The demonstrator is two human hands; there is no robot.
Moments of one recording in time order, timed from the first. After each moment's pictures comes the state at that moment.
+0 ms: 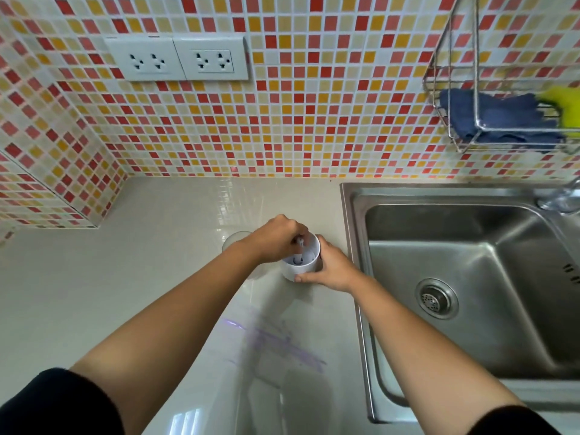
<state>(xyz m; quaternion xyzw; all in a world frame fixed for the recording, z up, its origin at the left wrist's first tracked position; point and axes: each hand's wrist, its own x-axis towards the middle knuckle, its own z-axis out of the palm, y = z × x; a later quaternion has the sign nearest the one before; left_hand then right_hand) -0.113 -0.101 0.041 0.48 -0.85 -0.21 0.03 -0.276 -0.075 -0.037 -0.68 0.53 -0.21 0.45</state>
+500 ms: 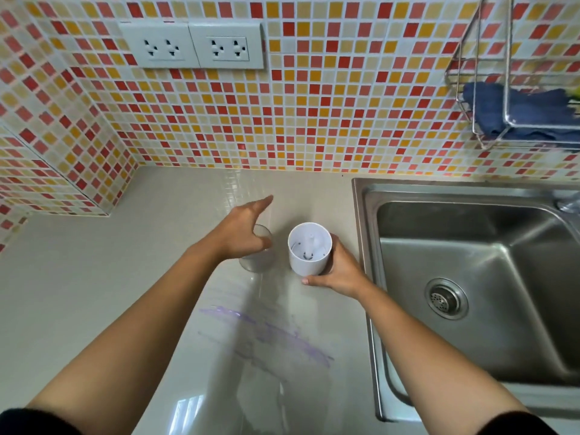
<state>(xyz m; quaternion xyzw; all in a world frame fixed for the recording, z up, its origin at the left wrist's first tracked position) -0.047 -0.093 0.040 0.60 -0.75 -0.28 0.09 -0.275 -0.065 -0.059 -0.63 0.56 -0.27 0.47</state>
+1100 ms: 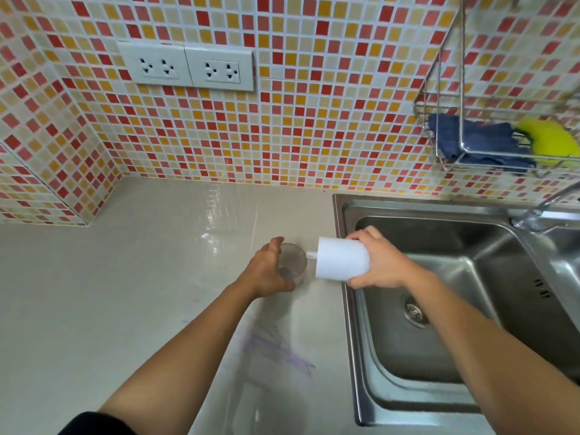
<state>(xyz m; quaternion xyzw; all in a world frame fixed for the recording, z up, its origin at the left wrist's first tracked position) -0.099 -0.062 -0.018 0.61 -0.68 -0.37 0.14 -0.351 -0.069 0.030 -0.75 0.60 -0.07 0.28</state>
